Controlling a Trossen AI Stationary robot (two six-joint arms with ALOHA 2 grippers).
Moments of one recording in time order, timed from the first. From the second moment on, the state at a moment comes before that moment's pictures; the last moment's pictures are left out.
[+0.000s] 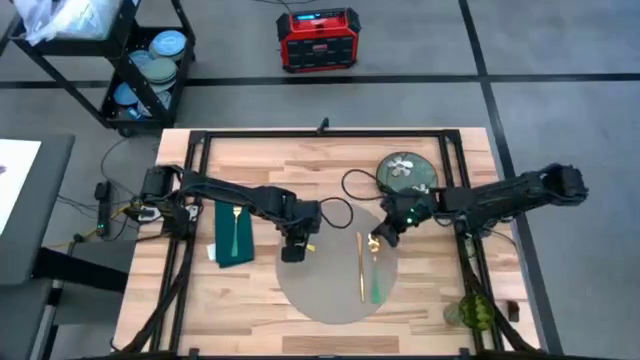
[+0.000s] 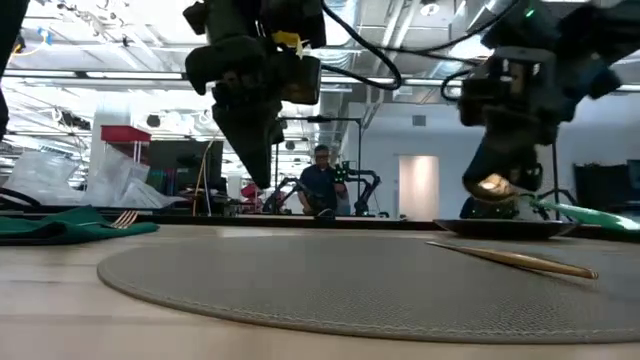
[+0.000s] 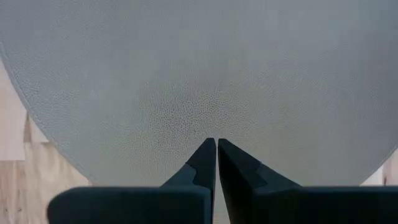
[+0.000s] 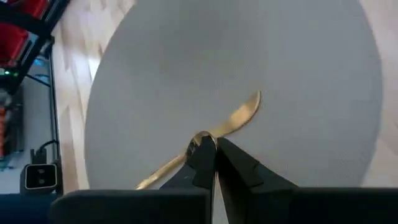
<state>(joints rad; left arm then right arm) -0.04 1.78 1.27 -0.74 0.10 -0.08 -0.05 1.20 0.43 0.05 -0.22 0.71</state>
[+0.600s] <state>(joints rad) -0.04 1.78 1.27 -0.72 0.10 -0.06 -0.10 1.40 0.43 0.17 -0.28 0.64</state>
